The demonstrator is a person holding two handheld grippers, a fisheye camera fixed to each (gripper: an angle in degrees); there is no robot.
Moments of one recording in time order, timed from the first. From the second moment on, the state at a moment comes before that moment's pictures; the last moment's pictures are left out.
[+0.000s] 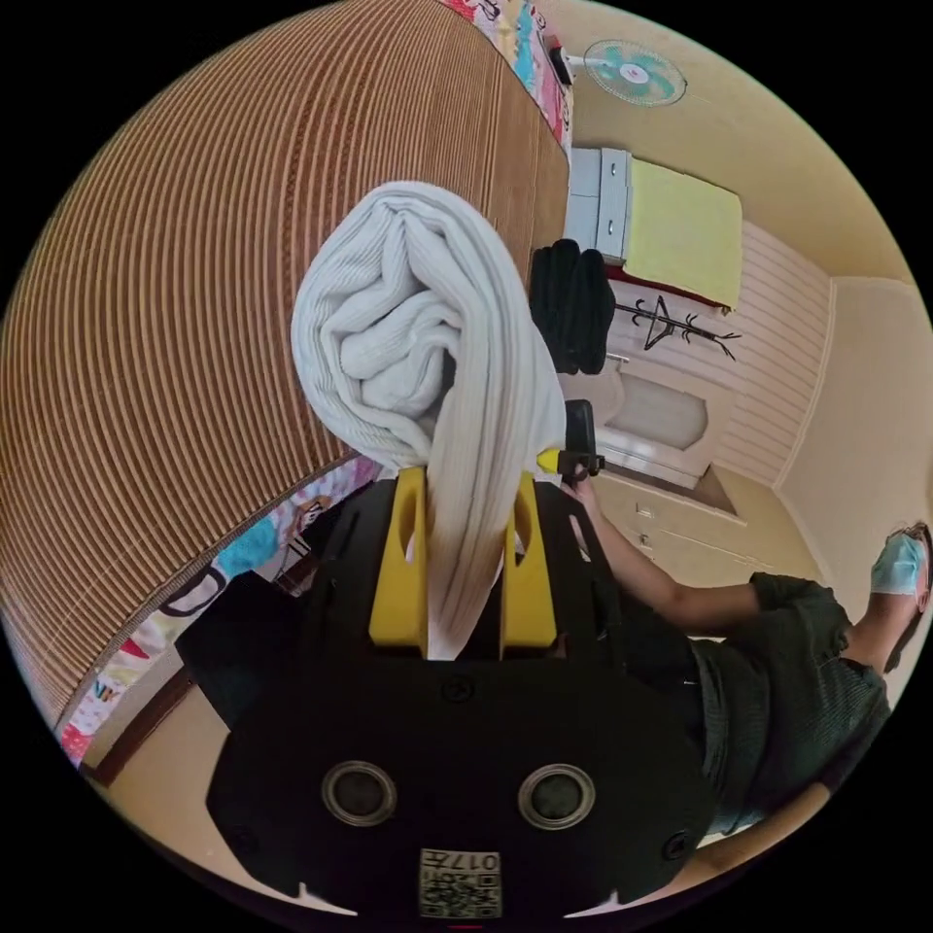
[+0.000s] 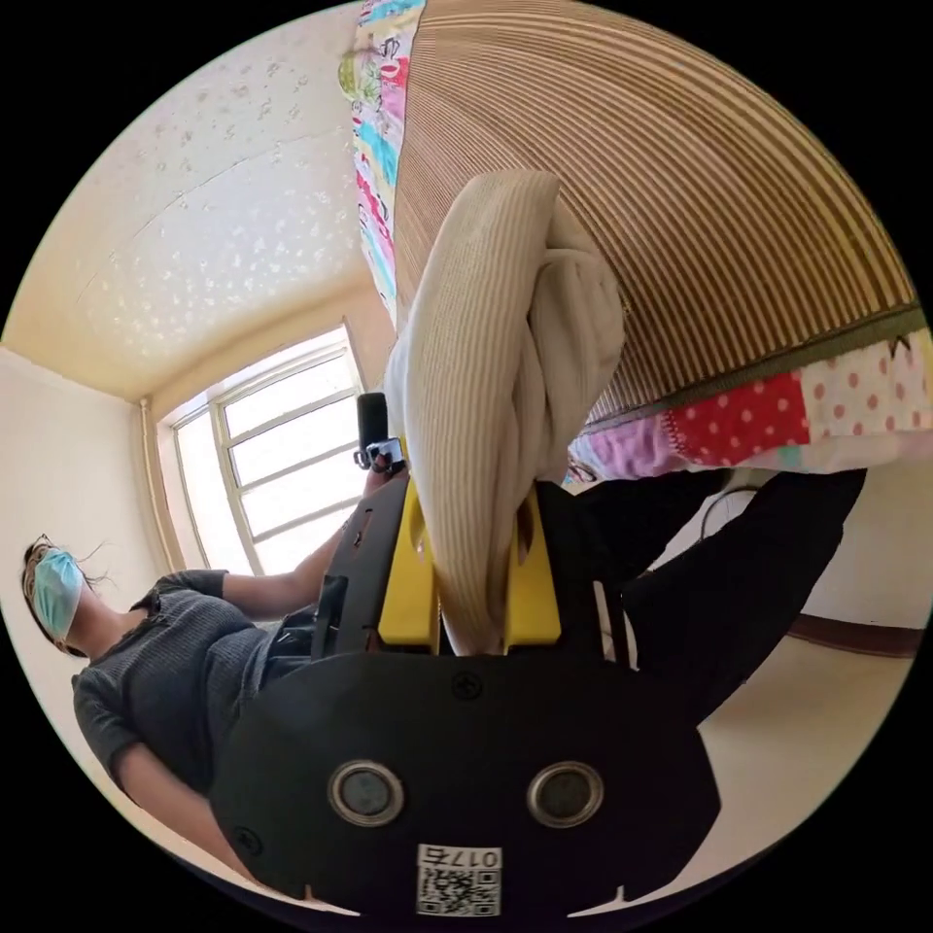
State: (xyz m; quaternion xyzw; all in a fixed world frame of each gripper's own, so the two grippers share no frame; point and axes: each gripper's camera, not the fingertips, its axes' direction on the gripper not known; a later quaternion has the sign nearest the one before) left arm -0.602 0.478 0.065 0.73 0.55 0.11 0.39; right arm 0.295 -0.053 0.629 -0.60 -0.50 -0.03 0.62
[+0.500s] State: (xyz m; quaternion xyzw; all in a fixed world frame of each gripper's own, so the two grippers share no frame) left arm -0.542 0.695 -0.505 0.81 0.45 0.24 0.31; right arm 0.472 -0.482 0.600 -0.40 -0.39 -0.14 0.82
